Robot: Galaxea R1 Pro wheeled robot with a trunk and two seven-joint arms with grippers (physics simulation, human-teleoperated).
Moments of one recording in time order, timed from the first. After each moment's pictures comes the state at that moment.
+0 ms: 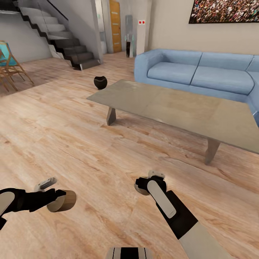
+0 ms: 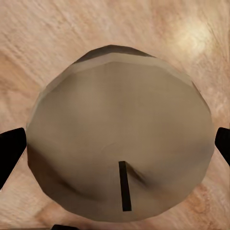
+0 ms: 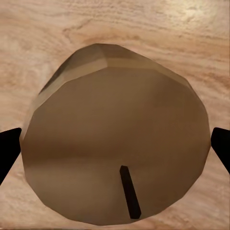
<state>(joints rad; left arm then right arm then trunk) -0.32 0.54 -0.03 -1.54 1.48 0.99 0.69 -0.63 0.07 0.51 -1.22 -1.00 0.67 -0.93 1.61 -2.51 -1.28</state>
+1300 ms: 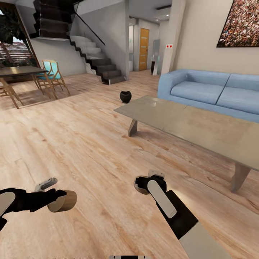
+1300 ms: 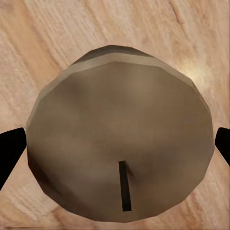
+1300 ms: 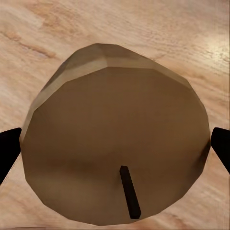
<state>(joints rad) -0.32 0.54 -0.04 -1.54 1.48 0.99 0.69 -0.63 0.07 0.51 -1.23 -1.00 0.67 -0.92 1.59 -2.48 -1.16</state>
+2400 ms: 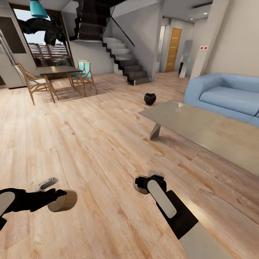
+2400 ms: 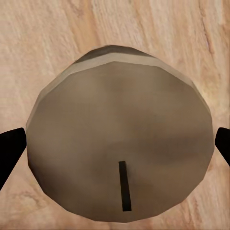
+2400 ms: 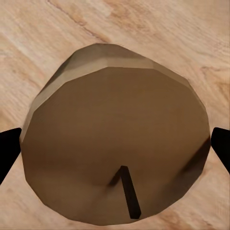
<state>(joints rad) -0.32 0.54 -0.03 -1.54 1.48 0.99 0.69 -0.63 0.07 0.51 -1.24 -1.00 0.67 -0.92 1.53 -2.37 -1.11</state>
